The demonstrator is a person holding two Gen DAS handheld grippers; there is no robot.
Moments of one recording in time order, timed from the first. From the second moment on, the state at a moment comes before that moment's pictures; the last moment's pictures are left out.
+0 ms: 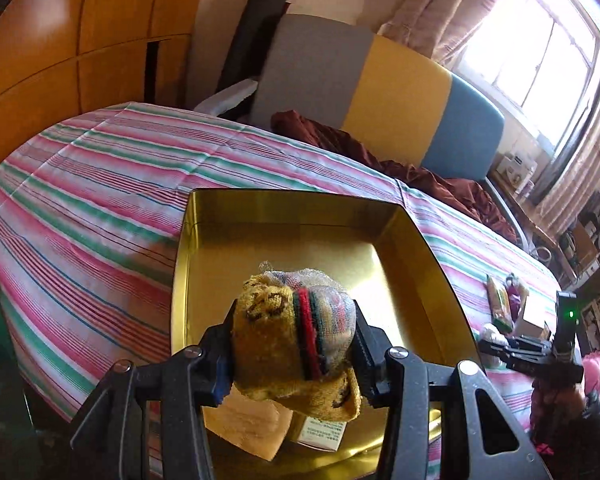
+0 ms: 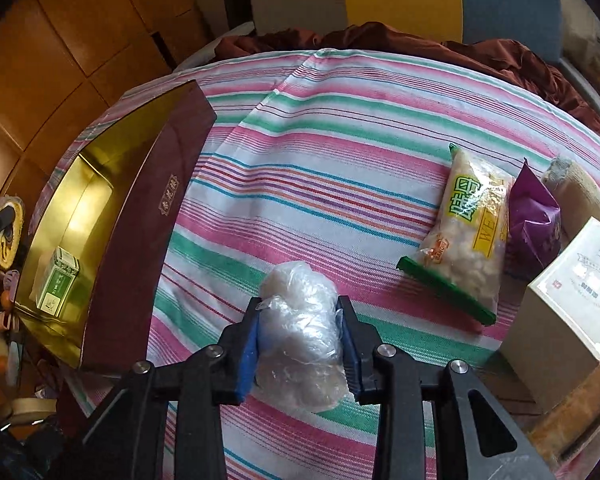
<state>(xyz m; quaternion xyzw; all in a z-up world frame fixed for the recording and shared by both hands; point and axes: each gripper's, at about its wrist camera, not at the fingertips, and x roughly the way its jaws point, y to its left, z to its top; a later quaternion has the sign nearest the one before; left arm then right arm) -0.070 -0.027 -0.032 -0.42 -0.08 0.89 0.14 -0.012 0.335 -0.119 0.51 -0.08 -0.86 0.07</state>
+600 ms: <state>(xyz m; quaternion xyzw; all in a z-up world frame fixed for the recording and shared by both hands) -0.142 -0.001 -0.043 -0.44 0.01 0.89 0.11 -0.011 0.328 -0.117 0.49 -0.04 -0.87 0.07</state>
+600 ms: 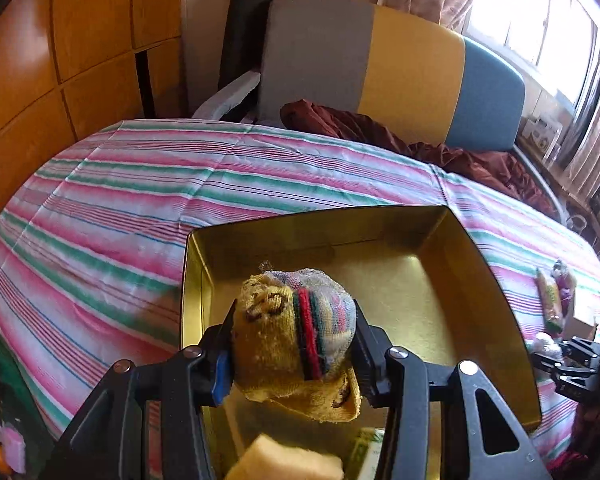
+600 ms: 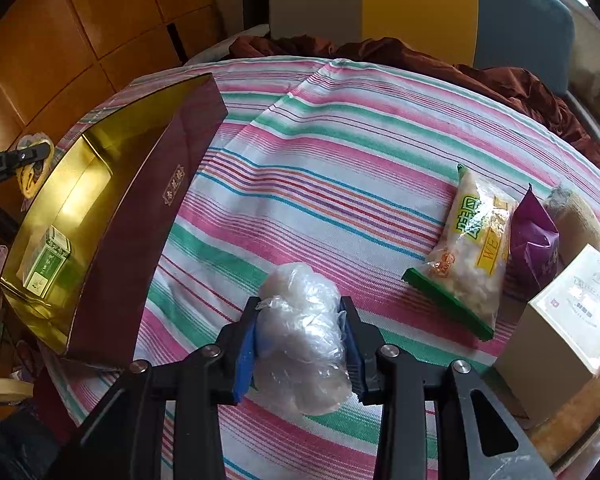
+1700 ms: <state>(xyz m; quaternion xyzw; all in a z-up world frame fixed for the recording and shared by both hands) -0.111 -0.022 -0.042 -0.42 0.01 0.90 0.06 -0.010 0.322 -0.117 0.49 -0.02 -0.87 0.06</state>
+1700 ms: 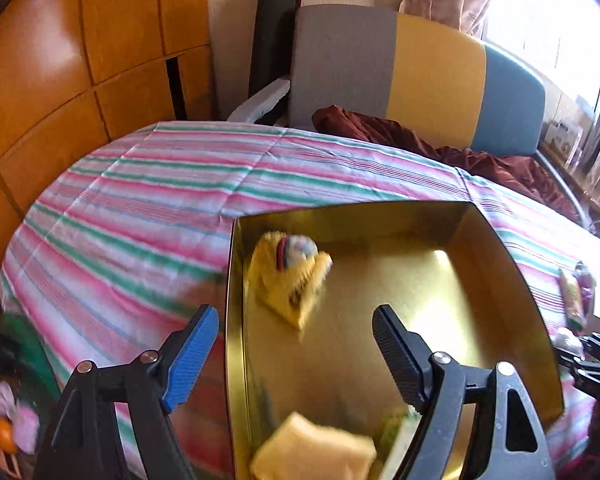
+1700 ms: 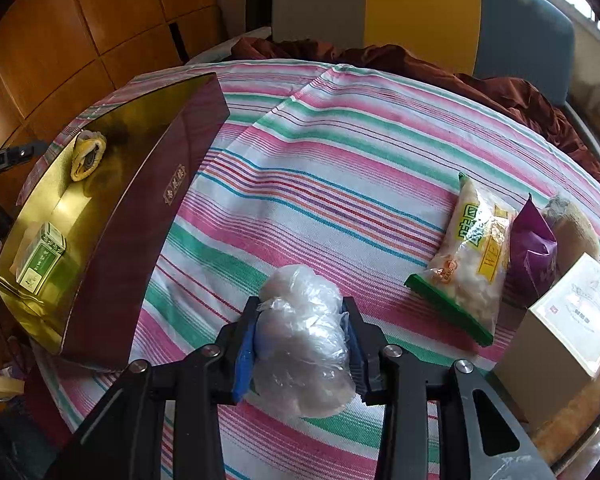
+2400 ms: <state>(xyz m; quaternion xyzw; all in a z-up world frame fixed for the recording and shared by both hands) -0.046 -0.044 -0.031 -0.40 -0.04 0.91 0.05 -0.009 0.332 -0.076 0.47 -0.10 -0.88 0.00</state>
